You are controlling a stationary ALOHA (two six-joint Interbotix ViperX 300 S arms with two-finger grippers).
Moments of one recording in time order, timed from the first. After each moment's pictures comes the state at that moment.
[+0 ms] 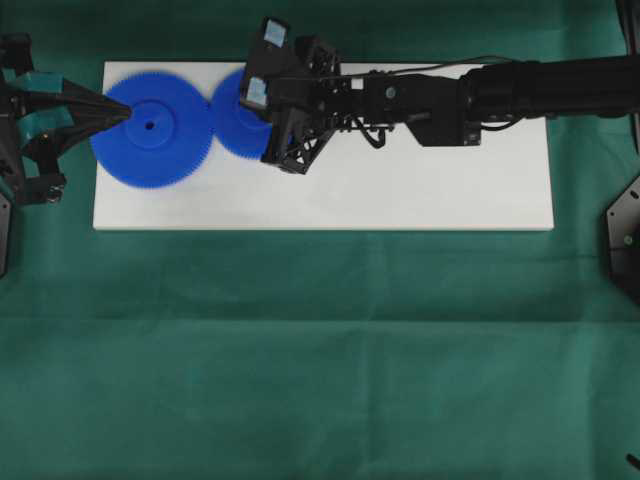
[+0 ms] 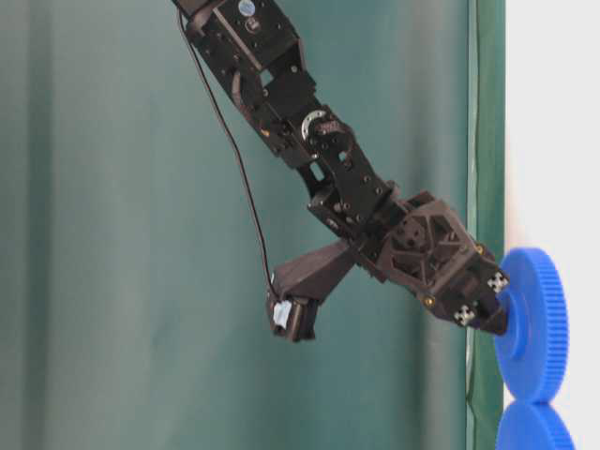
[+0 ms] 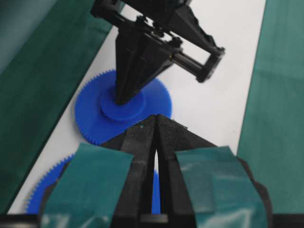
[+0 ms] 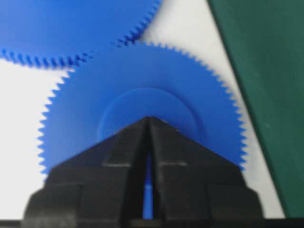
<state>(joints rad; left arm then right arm) 0.31 -0.86 1.12 -0.02 0.06 0.02 -0.27 0.42 0.22 -0.45 0.17 0.52</state>
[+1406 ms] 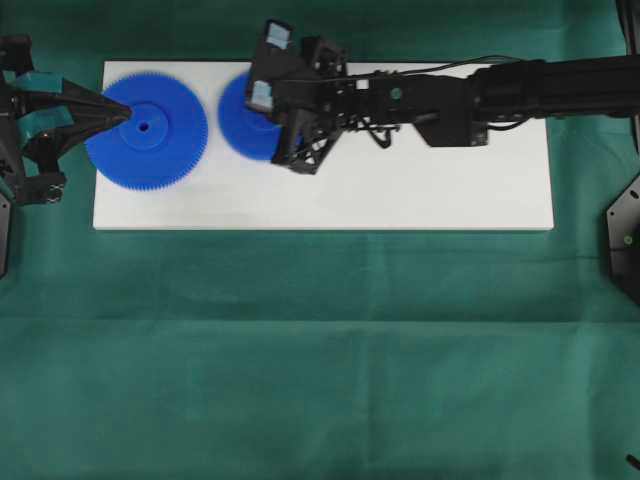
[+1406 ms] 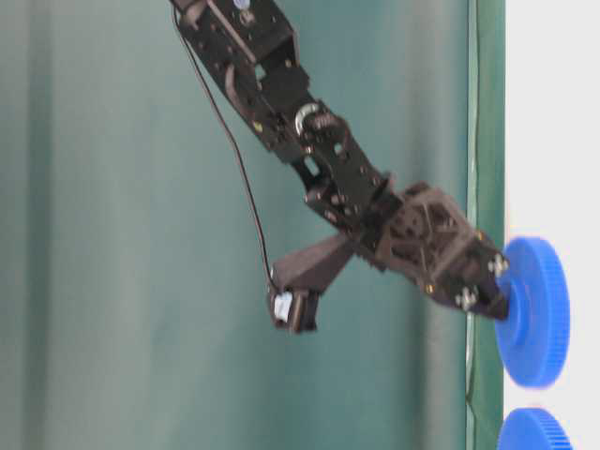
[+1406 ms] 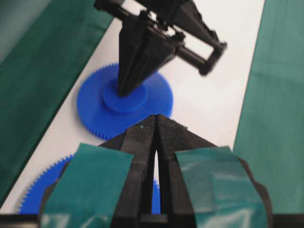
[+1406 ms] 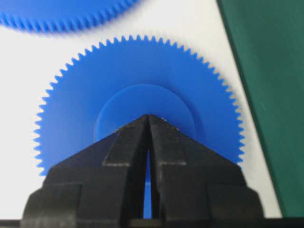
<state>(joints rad) 0.30 -0.86 1.13 -0.02 0.05 -0.01 -0.29 0.38 0.28 -0.48 0.24 0.52</state>
